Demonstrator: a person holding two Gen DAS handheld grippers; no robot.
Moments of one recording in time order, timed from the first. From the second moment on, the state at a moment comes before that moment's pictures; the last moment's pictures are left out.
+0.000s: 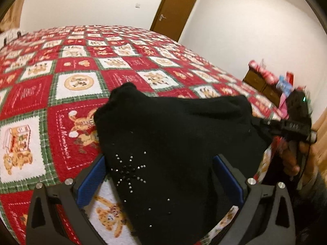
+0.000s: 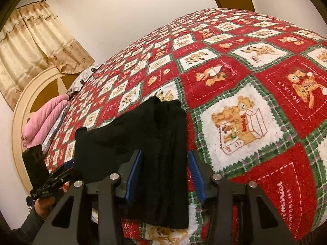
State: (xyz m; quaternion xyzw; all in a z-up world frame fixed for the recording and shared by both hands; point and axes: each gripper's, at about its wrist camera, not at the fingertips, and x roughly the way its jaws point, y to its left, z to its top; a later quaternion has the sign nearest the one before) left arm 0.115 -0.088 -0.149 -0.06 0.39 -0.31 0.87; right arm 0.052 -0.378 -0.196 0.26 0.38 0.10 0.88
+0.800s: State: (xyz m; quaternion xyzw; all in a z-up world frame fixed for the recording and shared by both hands) left arm 0.117 -0.065 -0.145 -0.14 0.37 -0.35 0.85; right arm 0.027 -0.346 -0.159 0.22 0.33 0.16 0.91
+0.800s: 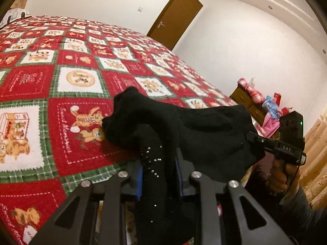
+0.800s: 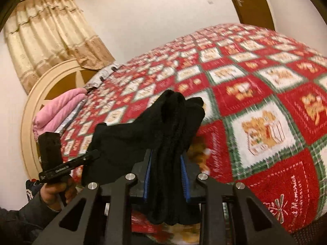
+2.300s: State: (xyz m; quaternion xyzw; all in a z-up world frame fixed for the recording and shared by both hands) left arm 0.165 0.242 -0.135 -0.17 0.31 -0.02 0.93; right arm 0.341 0.023 -0.119 0.10 0.42 0.35 0.83
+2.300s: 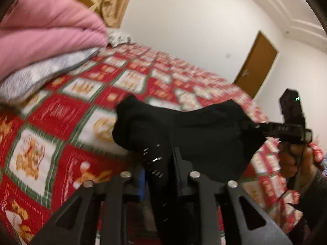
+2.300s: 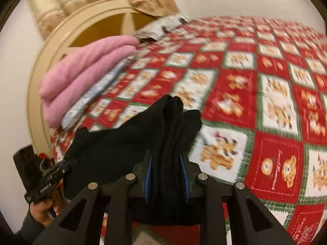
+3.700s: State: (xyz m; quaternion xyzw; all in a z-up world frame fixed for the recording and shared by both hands) left arm 0.097 0.196 -0.091 -0.10 0.29 0.03 0.95; right arm 0.218 -0.030 -0.070 0.05 0.31 0.22 0.92
